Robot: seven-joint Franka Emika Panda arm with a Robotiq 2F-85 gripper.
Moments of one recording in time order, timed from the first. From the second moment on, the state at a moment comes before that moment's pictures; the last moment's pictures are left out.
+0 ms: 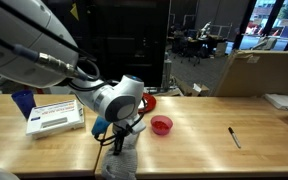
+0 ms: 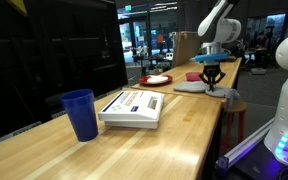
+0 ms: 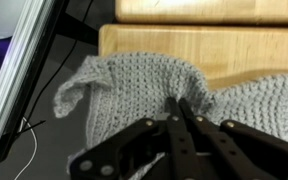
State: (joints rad) arm -0.13 -0.32 -0.01 -2.77 0.16 2.25 0.89
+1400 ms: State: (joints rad) arm 0.20 -0.29 0.19 -2.77 0.47 2.25 0.72
